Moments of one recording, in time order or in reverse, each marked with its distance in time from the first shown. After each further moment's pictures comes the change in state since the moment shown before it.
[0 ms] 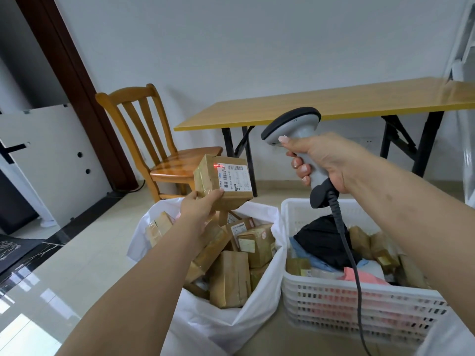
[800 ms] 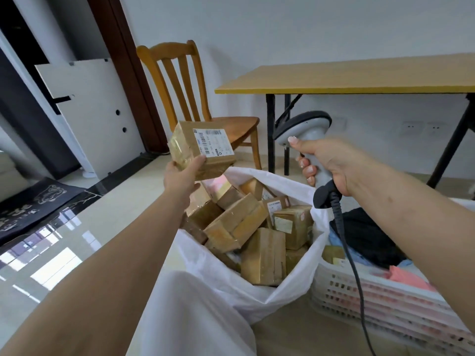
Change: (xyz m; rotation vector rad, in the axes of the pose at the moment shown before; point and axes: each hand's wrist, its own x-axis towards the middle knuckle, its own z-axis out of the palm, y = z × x) left_hand 0.043 -0.008 -0.105 -0.133 0.198 0.039; right_hand 0.061 0.049 0.080 0.013 -0.101 0.108
